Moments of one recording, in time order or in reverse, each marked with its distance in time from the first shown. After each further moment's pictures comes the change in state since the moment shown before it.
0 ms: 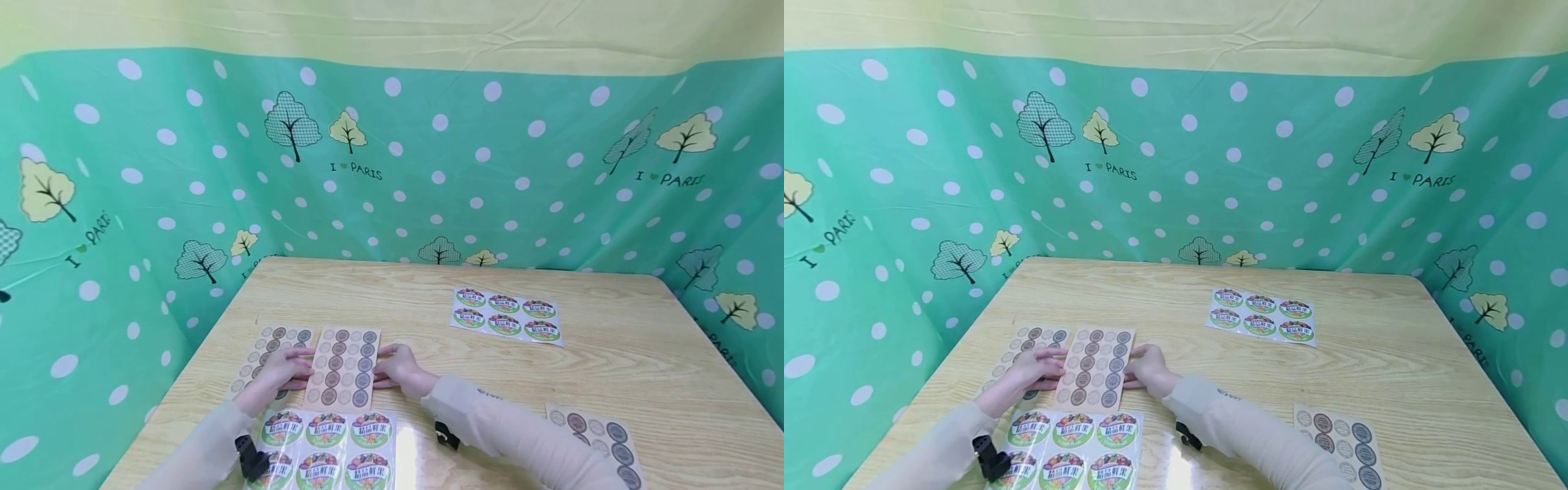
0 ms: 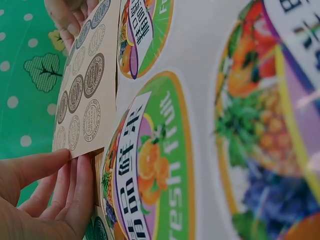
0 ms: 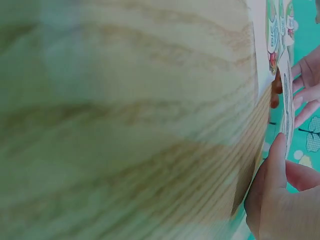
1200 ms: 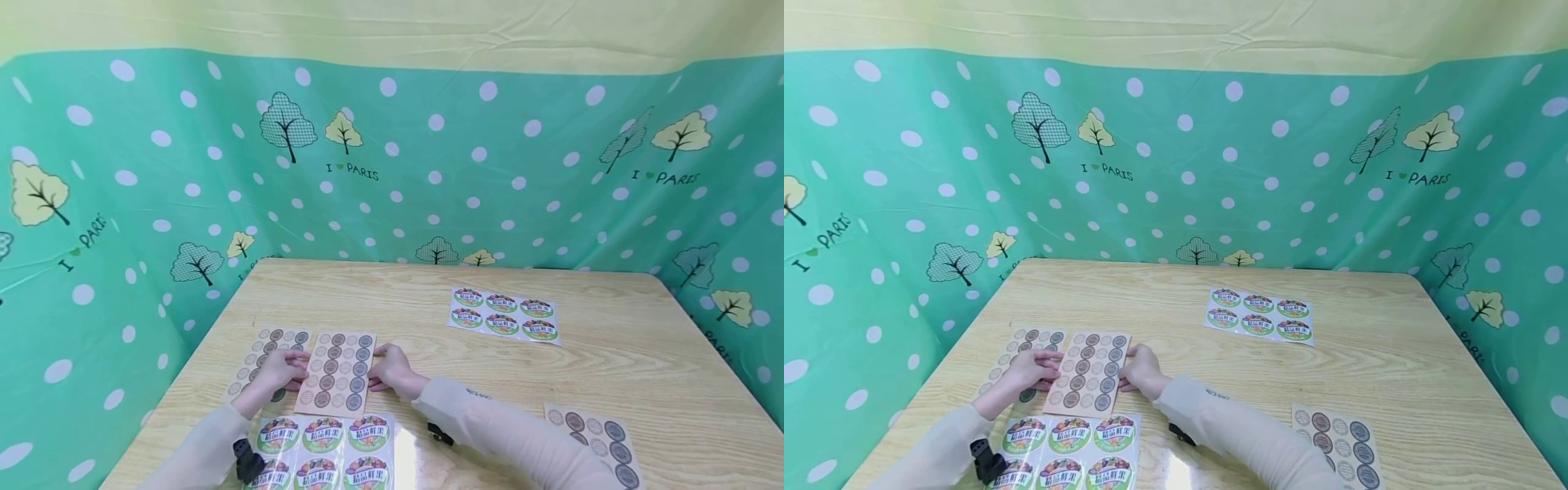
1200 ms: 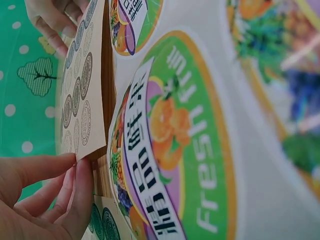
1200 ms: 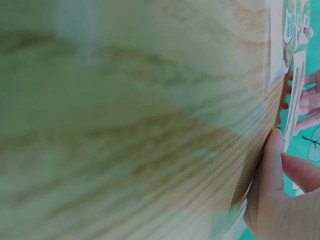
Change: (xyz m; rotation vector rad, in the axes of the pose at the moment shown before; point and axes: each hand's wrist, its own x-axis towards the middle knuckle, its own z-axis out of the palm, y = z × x) left_hand 0.001 0.002 0.001 0.202 0.031 0.087; right_hand 0.005 0.004 0.009 -0.112 0.018 -0.043
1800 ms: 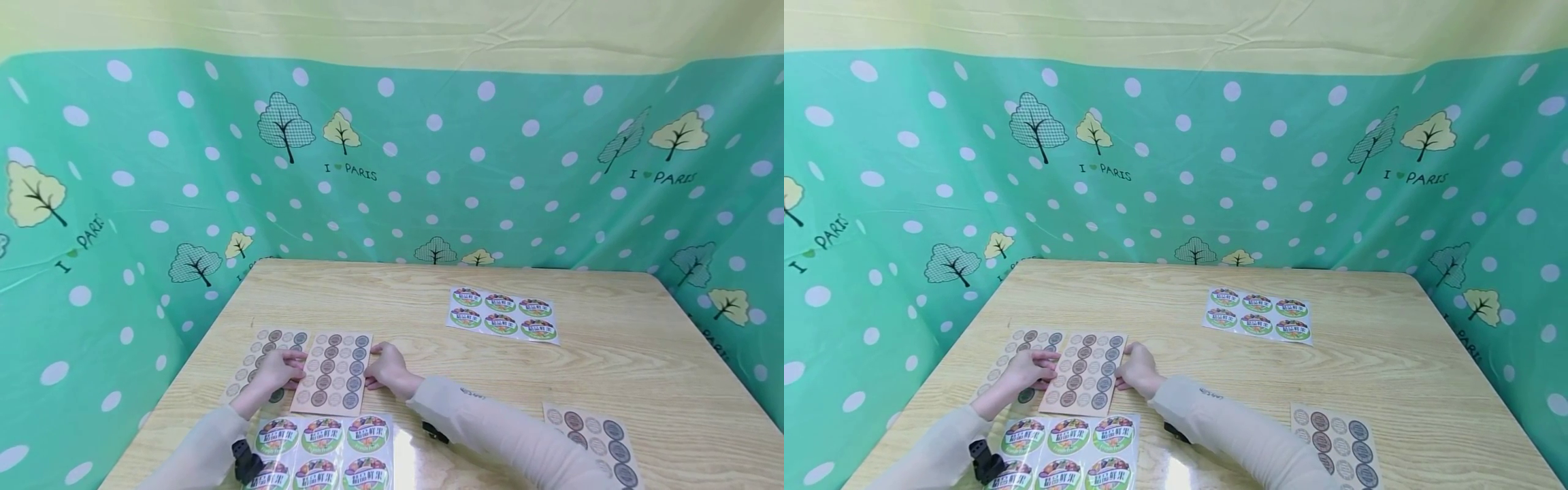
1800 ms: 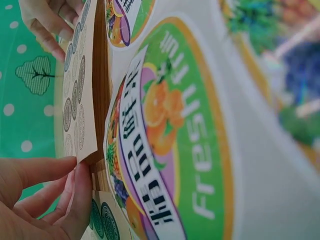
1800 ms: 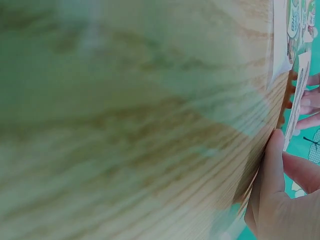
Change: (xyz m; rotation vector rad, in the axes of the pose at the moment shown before) left_hand 0.001 -0.001 -0.002 0.068 0.023 0.035; right_hand 0.003 -0.003 0.007 -0.060 0.041 -0.006
